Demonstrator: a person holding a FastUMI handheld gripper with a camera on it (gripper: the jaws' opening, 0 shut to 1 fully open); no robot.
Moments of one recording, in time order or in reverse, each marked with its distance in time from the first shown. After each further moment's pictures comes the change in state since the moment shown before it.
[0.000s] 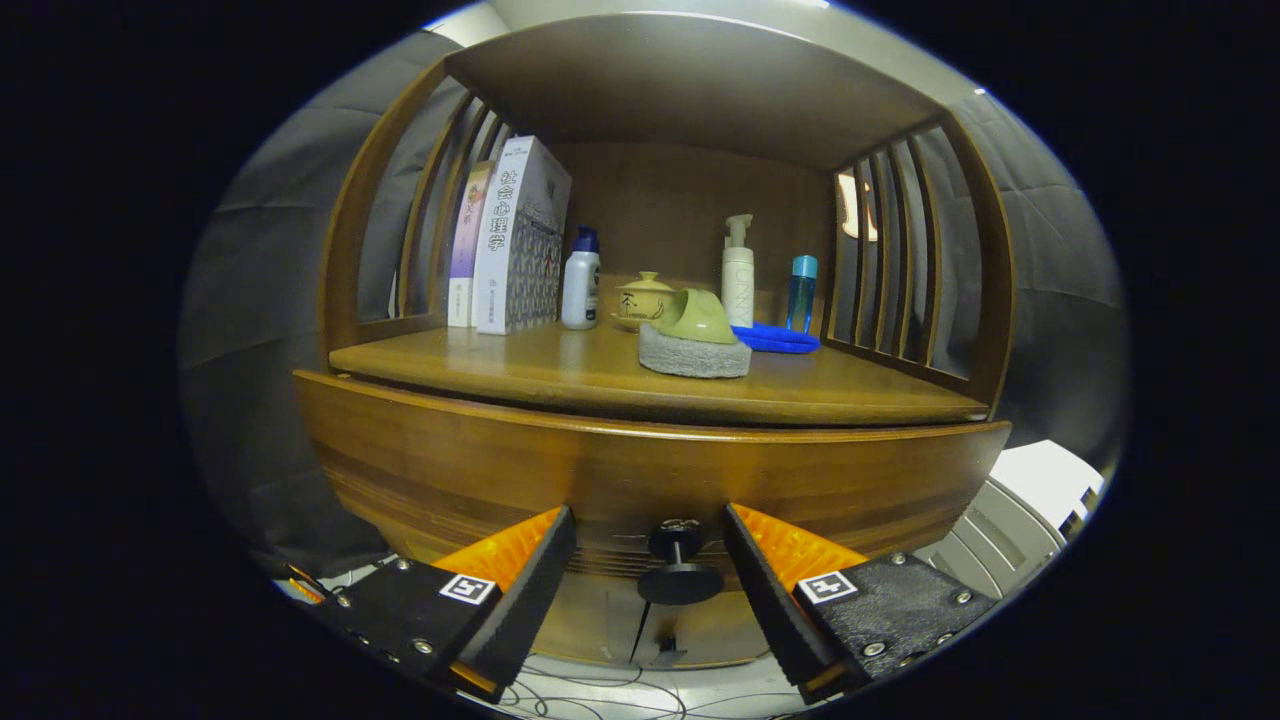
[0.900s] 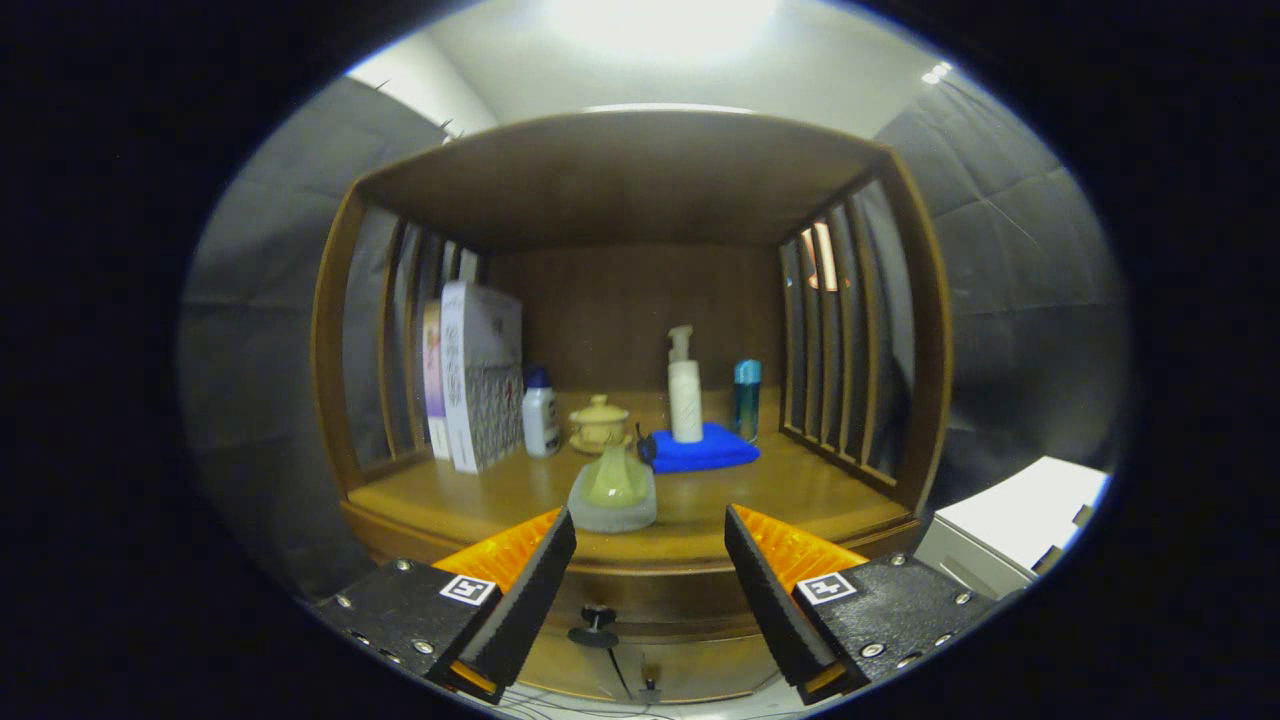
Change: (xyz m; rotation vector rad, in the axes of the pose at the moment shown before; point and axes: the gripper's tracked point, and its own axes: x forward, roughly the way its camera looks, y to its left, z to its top) arm -0.072 -0.081 0.142 0.203 -0.232 0.027
